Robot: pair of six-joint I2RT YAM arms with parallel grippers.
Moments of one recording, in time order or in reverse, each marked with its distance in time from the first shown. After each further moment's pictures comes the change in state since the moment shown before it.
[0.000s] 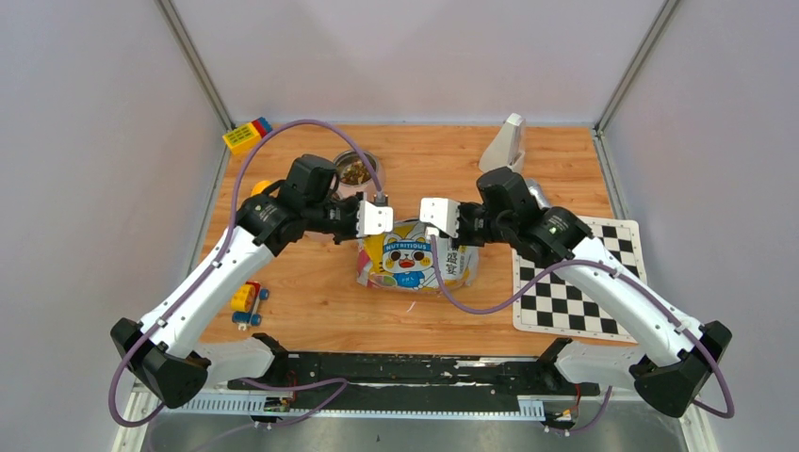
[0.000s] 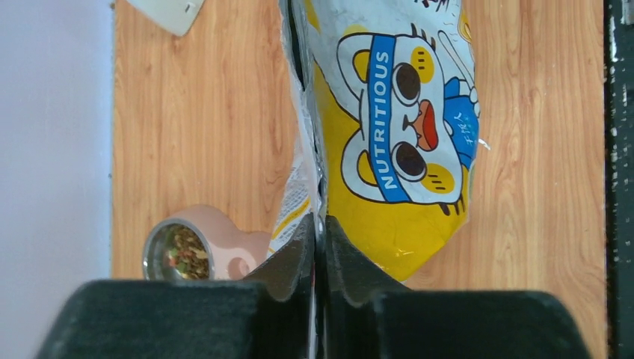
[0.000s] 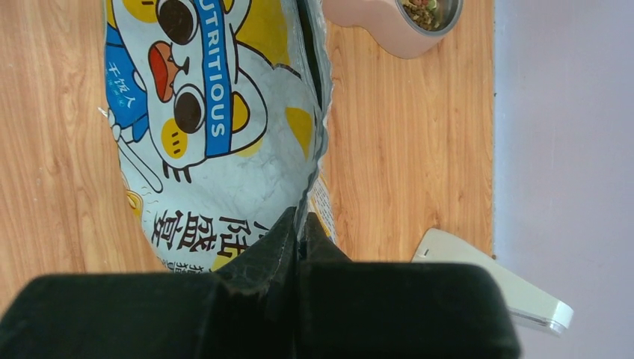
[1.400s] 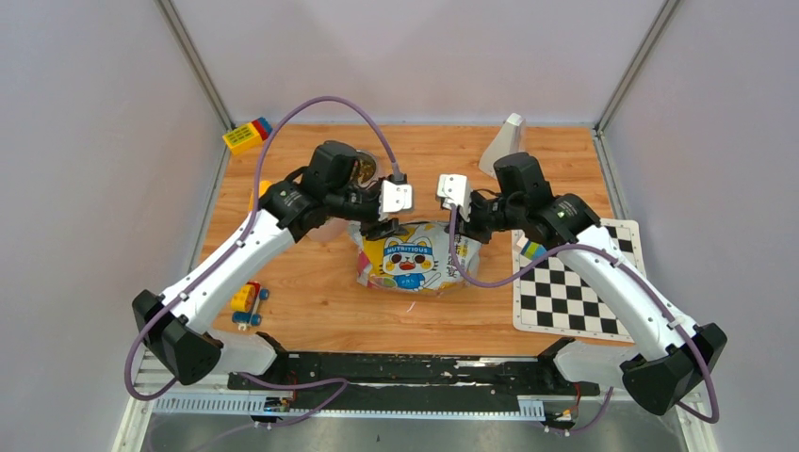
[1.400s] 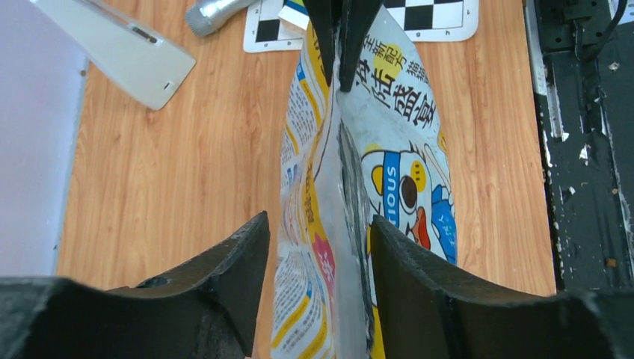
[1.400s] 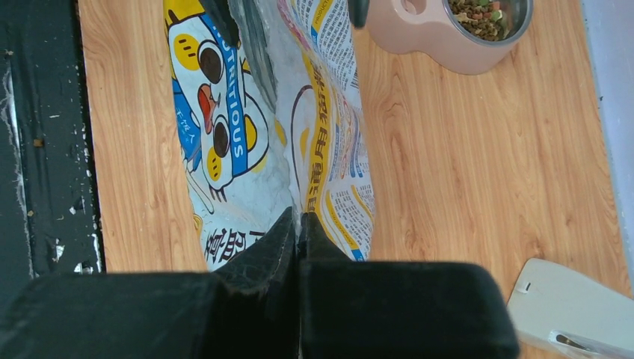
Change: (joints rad) left arm -0.050 0.120 0.074 0.142 0.145 -0.213; right arm -0.167 0.034 0.034 -0.036 -0.327 0.156
